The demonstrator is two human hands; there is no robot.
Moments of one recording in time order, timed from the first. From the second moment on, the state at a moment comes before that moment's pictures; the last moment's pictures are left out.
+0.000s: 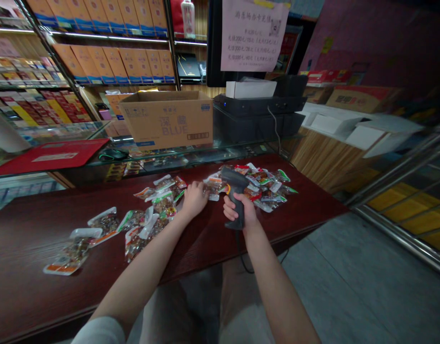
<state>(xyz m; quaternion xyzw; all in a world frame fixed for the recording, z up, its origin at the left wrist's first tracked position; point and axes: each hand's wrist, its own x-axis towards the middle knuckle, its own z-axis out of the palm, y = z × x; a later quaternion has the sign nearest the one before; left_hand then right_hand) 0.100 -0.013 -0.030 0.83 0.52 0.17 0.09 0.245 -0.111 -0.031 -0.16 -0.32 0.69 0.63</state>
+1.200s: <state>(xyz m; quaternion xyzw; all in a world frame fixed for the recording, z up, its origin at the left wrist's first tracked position) -0.041 0.002 -0.014 0.82 0.56 0.07 0.04 0.238 -0.110 -0.036 -0.27 -0.39 0.71 0.52</state>
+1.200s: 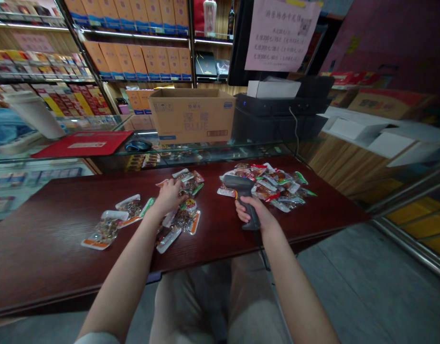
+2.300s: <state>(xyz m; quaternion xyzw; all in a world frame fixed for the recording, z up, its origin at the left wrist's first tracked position) -0.029 0.006 -0.021 0.62 0.42 0.47 0.48 0.233 -0.115 -0.030 -0.29 -0.40 0.69 0.52</state>
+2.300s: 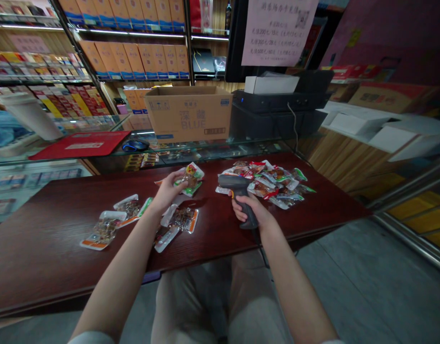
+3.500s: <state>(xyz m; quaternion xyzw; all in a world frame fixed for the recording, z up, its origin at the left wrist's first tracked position) -0.014 -0.012 -0.005 0.41 0.32 0.43 0.74 0.234 -0.116 -0.033 -0.29 -0.41 0.69 0.52</state>
